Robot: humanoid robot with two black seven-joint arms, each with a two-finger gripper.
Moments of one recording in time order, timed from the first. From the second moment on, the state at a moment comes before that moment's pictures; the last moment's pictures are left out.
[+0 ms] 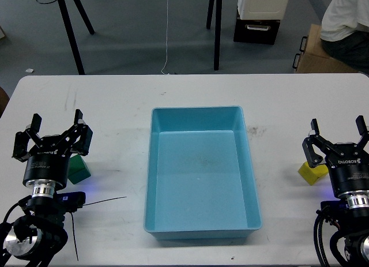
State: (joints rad) left arm 0.06 0.21 -1.13 -1.55 -0.50 -0.39 -0.38; right arm -0.23 0.00 1.50 1.54 0.11 0.38 0.12
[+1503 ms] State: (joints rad) left arm 0.06 0.22 -1.14 -1.54 -0.49 -0.43 -0.46; right arm 1.00 -1.04 0.21 1.36 -1.76 0.31 0.49
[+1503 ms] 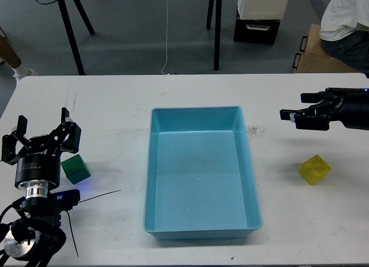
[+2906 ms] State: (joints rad) left arm 0.05 0.20 -1.13 -1.53 -0.49 -0.43 -0.46; right arm 1.03 -0.86 -0.04 1.18 -1.95 0.49 0.49
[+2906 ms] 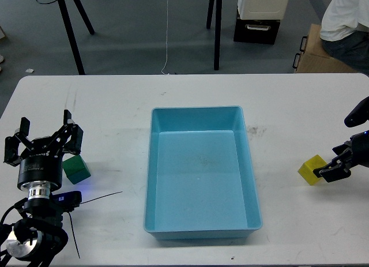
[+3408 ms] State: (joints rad) left arm 0.05 0.20 -1.13 -1.52 -0.49 -0.43 -0.46; right arm 1.01 -0.83 -0.03 1.15 -1.92 0.49 0.49
